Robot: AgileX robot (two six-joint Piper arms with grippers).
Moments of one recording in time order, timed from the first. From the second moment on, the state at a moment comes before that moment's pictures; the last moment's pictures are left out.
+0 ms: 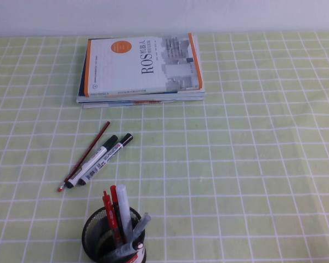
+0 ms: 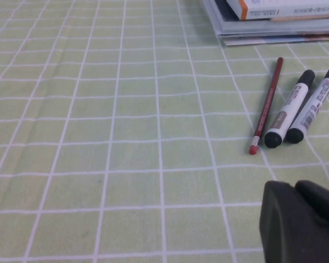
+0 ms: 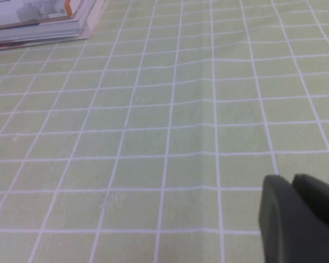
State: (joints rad) right arm 0.12 -0.01 0.03 0.14 0.38 0.03; left arm -0.09 -0.01 0.03 -0.03 0.38 0.08
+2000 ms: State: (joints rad) right arm 0.12 -0.01 0.03 0.14 0.38 0.03; left arm -0.09 0.73 -0.52 -0.82 0.62 0.82
